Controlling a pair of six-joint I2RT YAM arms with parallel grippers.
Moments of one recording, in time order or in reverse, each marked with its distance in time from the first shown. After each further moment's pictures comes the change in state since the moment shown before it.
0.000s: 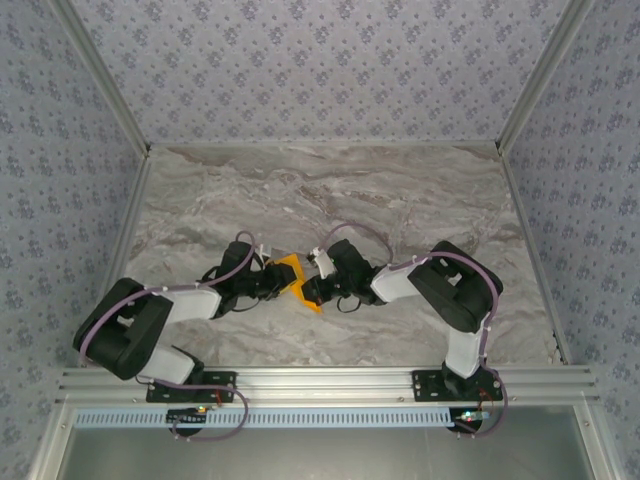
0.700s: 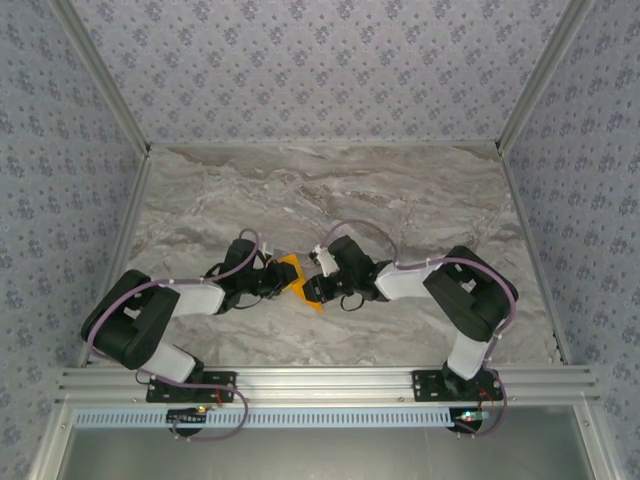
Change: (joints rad) left arm 0.000 0.055 0.034 0.002 0.001 0.020; right arm 0.001 -0.103 0.024 -0.193 0.027 -0.005
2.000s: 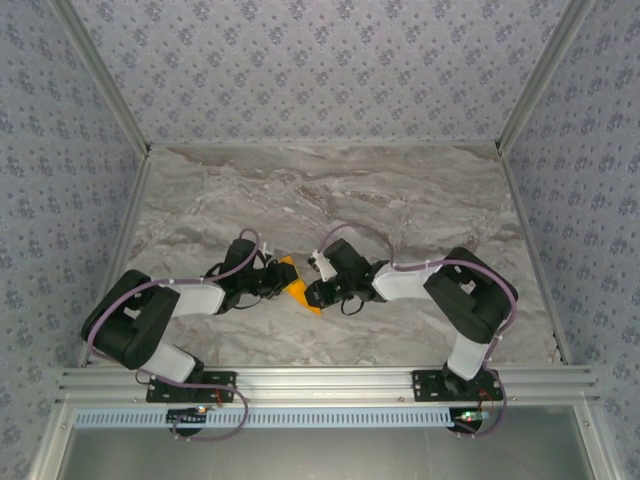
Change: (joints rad) left arm 0.000 0.000 0.000 -0.001 0.000 0.008; right arm 0.028 -0.004 0.025 -0.123 0.031 0.013
